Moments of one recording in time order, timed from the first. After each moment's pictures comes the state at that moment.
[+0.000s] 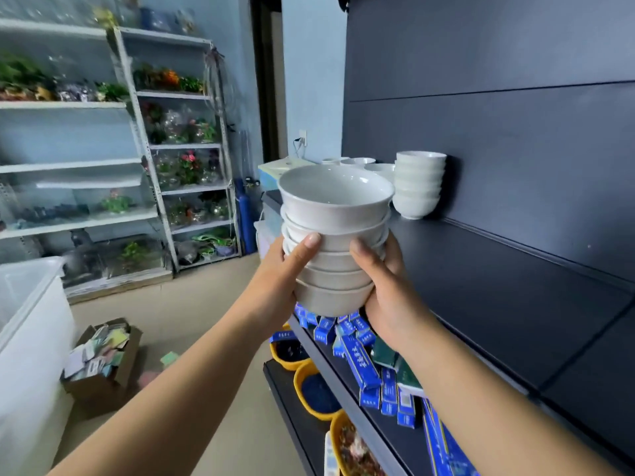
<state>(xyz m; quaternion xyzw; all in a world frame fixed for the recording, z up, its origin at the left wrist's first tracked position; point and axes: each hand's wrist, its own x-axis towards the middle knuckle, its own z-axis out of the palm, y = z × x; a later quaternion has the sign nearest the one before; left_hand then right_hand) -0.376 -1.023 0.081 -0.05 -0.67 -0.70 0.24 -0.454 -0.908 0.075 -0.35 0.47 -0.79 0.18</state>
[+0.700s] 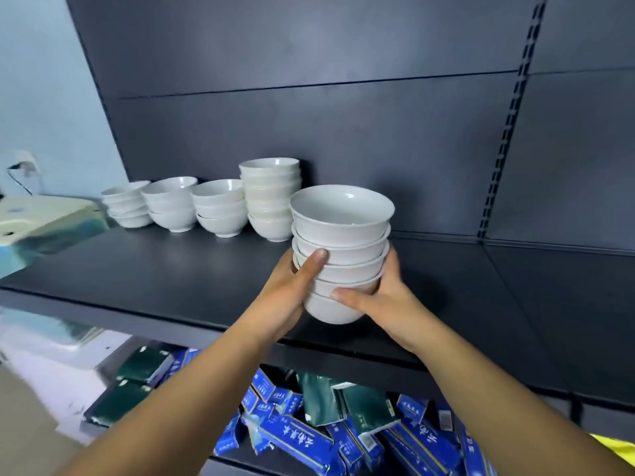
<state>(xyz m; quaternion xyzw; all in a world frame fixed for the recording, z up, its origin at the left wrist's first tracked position) -0.633 -1.072 0.060 -0.26 -0.63 -0.73 -0.07 -0.590 -0.925 0.052 -0.09 0.71 -0.70 -0.09</state>
